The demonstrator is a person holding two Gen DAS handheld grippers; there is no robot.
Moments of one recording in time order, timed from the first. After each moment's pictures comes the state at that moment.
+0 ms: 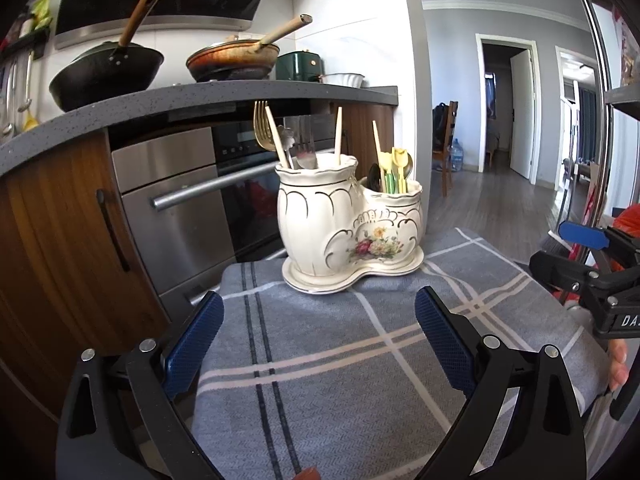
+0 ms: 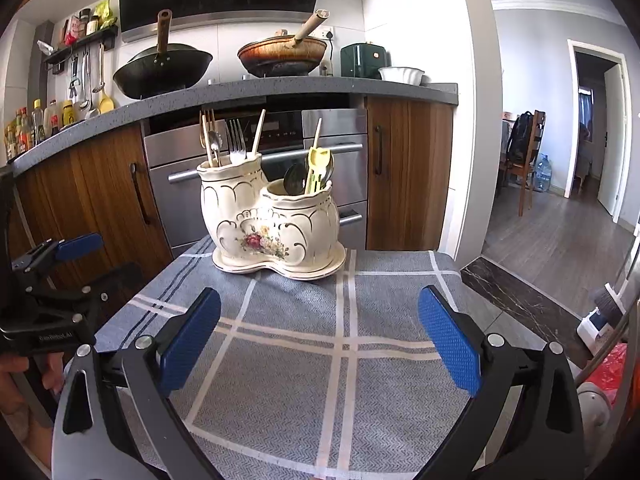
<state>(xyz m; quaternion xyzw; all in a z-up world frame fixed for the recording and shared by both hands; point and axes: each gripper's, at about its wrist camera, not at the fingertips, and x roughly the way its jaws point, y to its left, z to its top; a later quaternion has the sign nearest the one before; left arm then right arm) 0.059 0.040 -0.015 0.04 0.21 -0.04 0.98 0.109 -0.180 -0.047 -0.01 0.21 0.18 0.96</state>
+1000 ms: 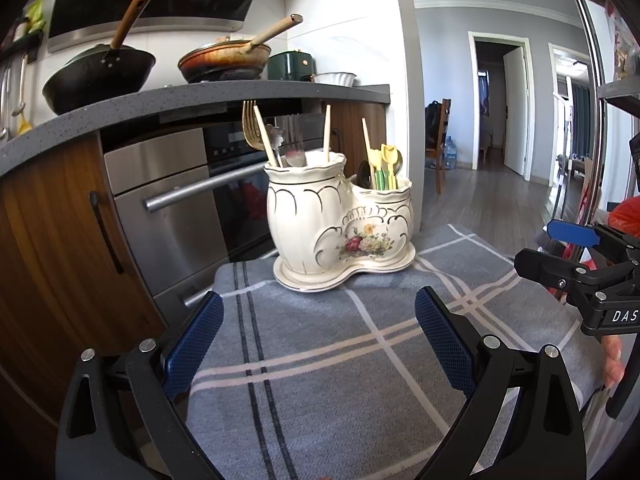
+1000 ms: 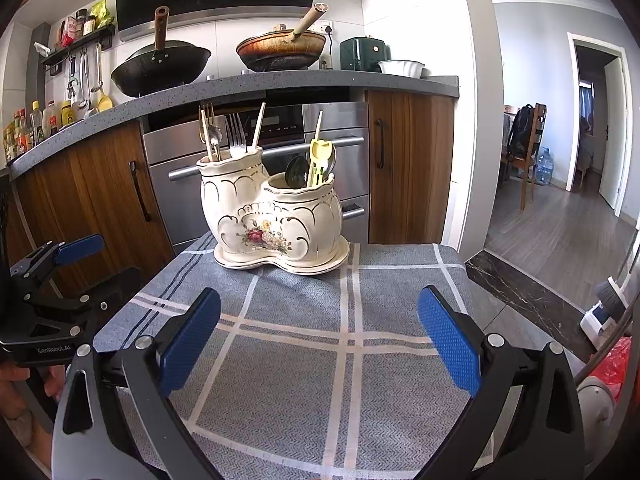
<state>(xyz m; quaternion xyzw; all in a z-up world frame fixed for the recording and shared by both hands) 0.057 0.034 -0.018 0.05 0.21 -0.05 0.97 0.113 -0.179 -0.051 0.00 0.22 0.18 0.96</state>
